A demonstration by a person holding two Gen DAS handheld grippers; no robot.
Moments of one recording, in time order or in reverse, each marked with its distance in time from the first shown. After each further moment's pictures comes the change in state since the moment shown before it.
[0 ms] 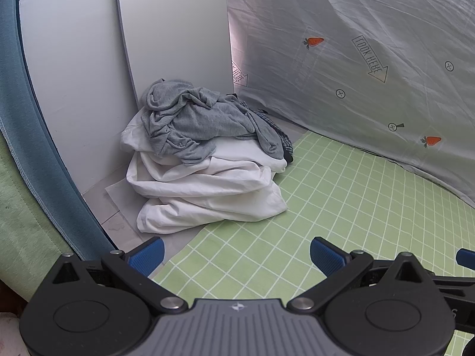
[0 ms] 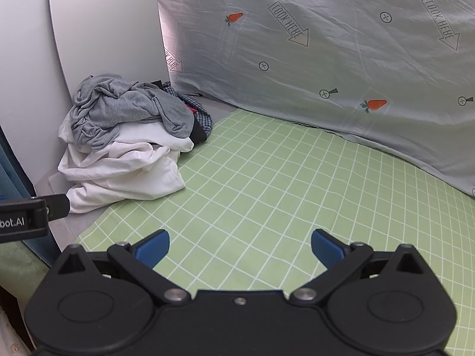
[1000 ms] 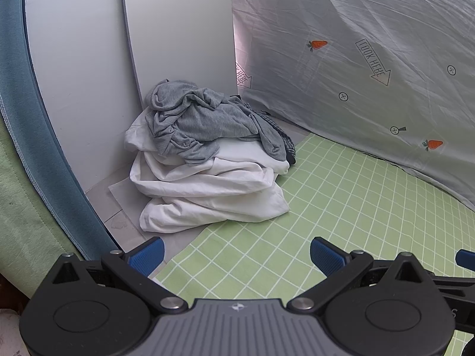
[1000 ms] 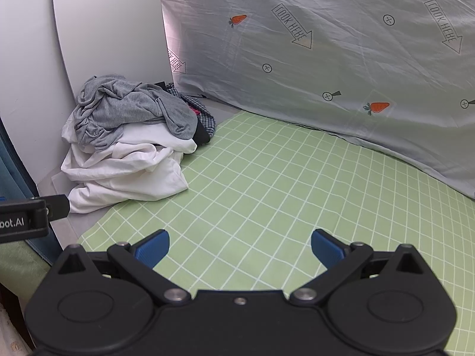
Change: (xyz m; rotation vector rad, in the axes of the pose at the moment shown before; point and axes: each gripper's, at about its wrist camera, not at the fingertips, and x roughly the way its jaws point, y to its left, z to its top) left arm -0.004 0.006 0.000 -0.010 -0.007 -0.005; right arm -0.002 -0.002 0.001 -0.005 -0.002 0.011
